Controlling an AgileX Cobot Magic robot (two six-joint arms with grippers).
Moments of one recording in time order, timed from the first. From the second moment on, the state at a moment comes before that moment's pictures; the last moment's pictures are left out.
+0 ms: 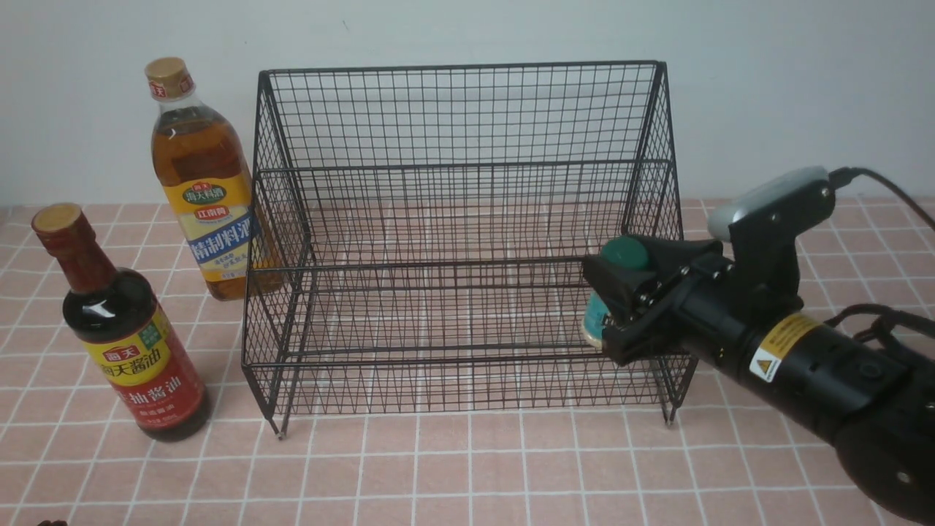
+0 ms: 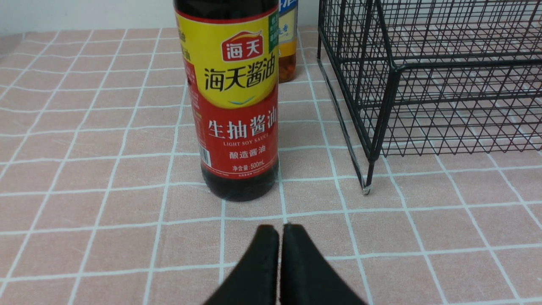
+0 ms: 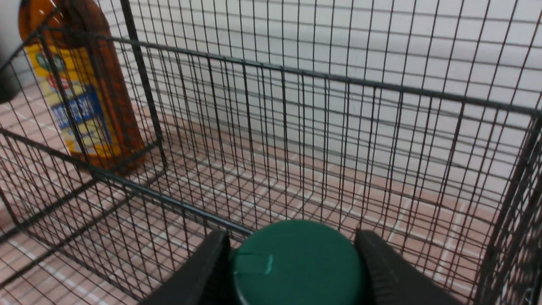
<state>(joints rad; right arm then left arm) 0.46 1.59 -0.59 -0.11 -0.64 0.10 -0.06 -0.01 0.03 -0.01 0.38 -0.02</state>
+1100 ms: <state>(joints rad) 0.46 1.55 -0.60 -0.07 -0.56 0.07 -0.06 -0.01 0.03 -0.01 0.38 -0.02</state>
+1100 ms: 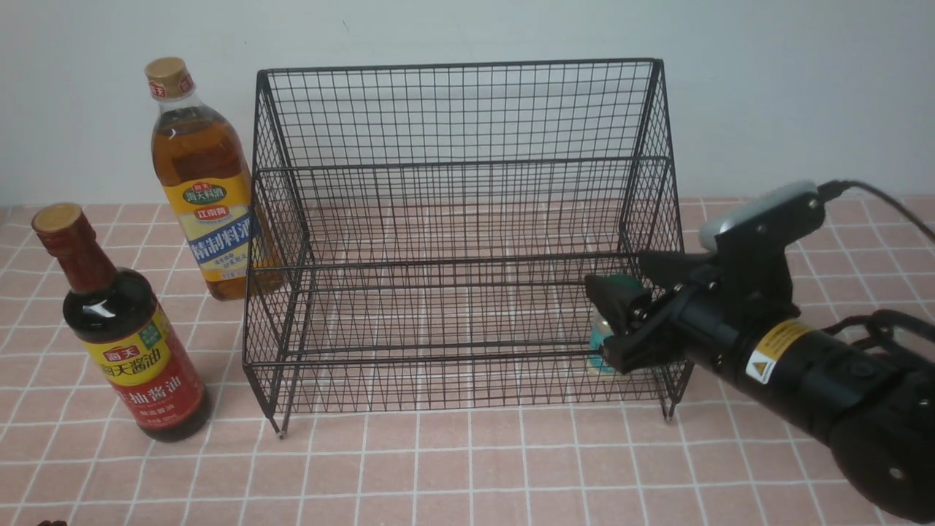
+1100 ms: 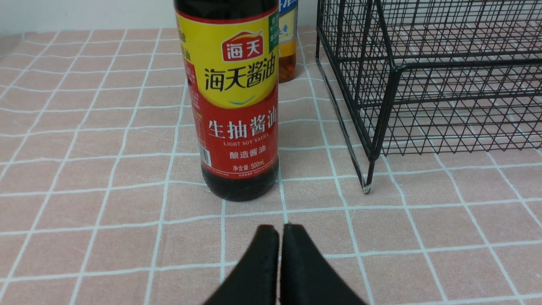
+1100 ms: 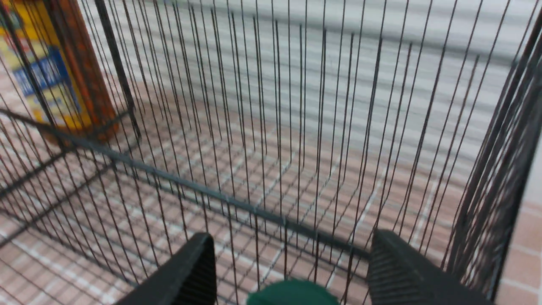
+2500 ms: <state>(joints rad) 0.46 0.30 -0.60 -0.13 0.48 0.28 -0.06 -0.01 0.03 -0.01 0.38 -0.02</state>
